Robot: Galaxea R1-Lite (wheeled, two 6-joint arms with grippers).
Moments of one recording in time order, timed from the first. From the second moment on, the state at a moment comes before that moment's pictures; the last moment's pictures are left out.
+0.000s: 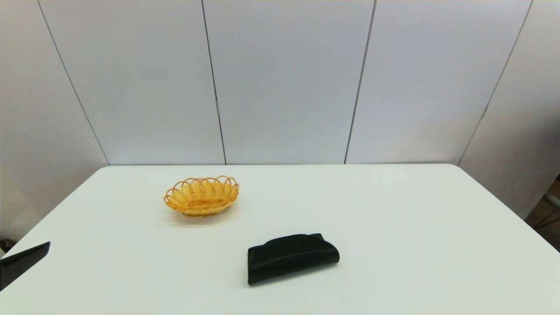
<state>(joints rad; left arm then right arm) -0.01 0.80 -0.80 0.42 -0.10 0.41 0.00 0.00 0.00 0.01 -0.01 0.01</state>
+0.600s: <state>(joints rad) -0.01 1.16 -1.31 0.99 -0.24 0.55 0.00 0.00 0.00 0.01 -0.01 0.01</state>
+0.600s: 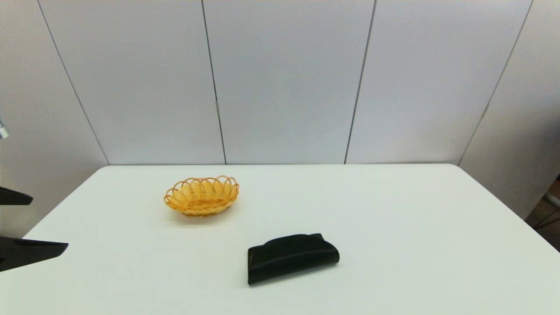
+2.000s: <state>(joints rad) -0.26 1.92 -1.99 1.28 -0.29 0.50 0.00 0.00 0.00 0.01 -0.01 0.01</state>
